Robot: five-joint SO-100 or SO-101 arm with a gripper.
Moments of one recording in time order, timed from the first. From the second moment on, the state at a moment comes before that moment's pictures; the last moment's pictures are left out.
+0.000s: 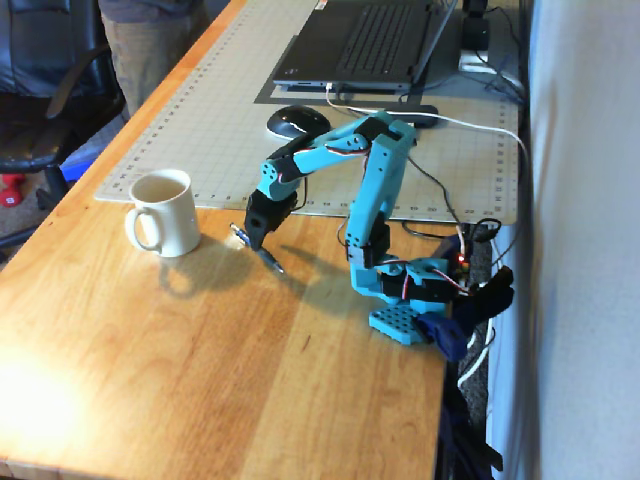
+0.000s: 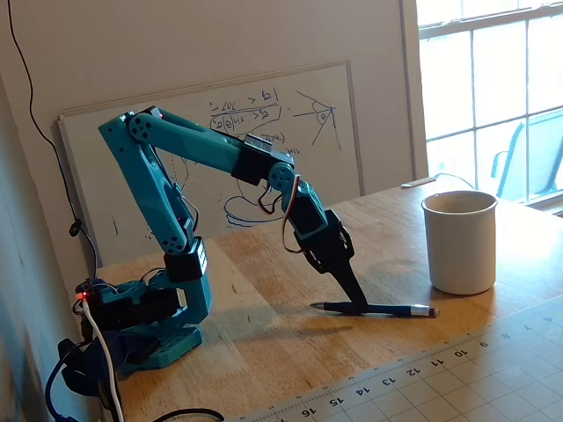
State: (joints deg) arm 25.8 105.4 139.2 32.4 76.6
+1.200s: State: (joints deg) arm 25.8 99.8 139.0 28.7 76.6
